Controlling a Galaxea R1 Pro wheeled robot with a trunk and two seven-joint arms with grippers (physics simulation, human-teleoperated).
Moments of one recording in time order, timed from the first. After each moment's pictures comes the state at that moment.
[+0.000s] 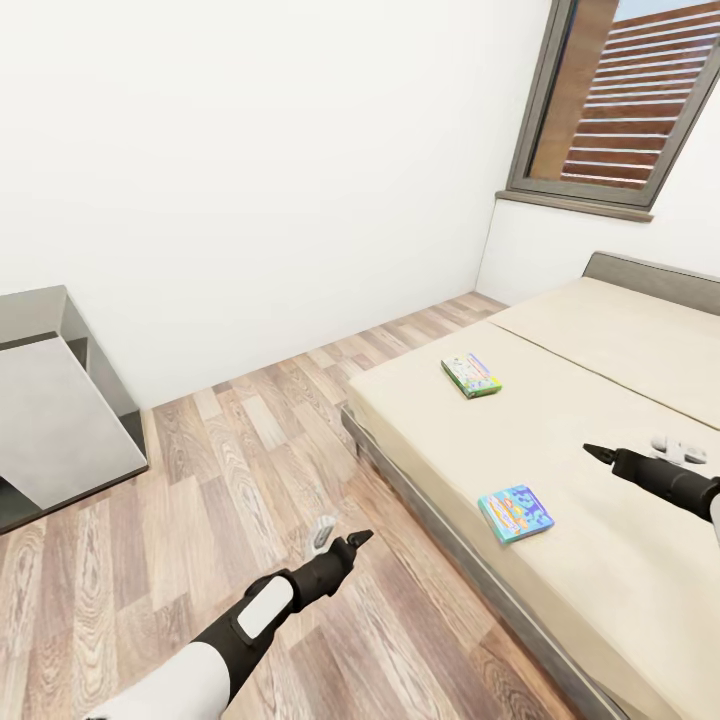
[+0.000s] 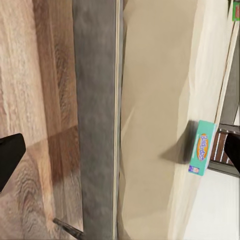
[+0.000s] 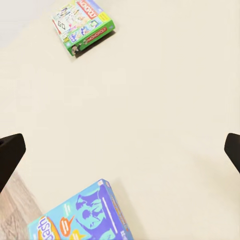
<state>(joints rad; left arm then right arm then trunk) -0.64 -0.12 -0.38 -0.41 1.21 0.32 -0.33 -0.59 -0.41 -0.43 -1.19 -0.30 0.76 0.41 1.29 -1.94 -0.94</state>
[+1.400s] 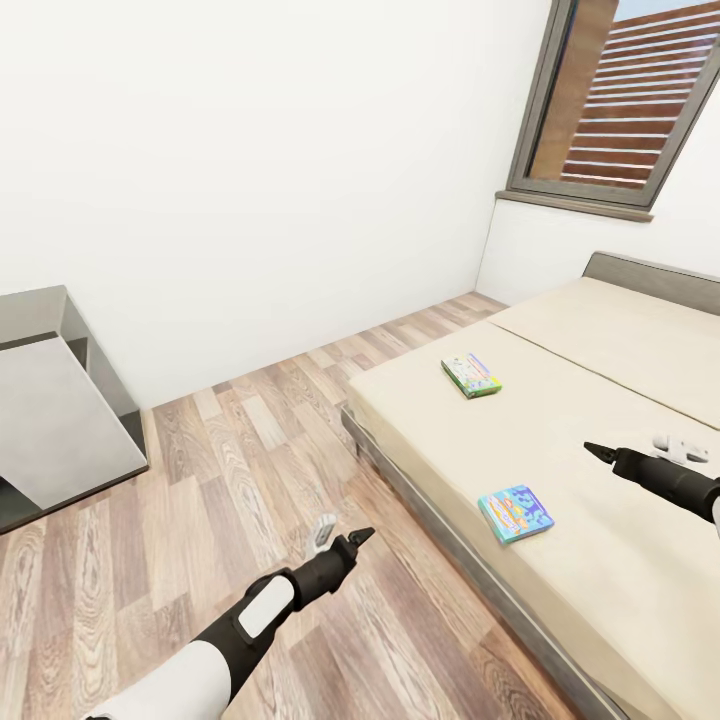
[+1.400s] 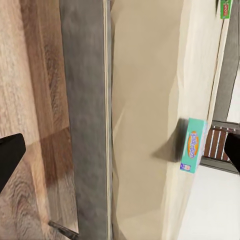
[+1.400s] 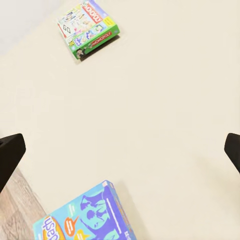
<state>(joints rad) -0.65 -0.12 -0.38 -0.41 1.20 0.32 -0.37 -0.57 -0.41 -0.44 -1.24 -0.31 0.76 0.41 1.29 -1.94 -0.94</state>
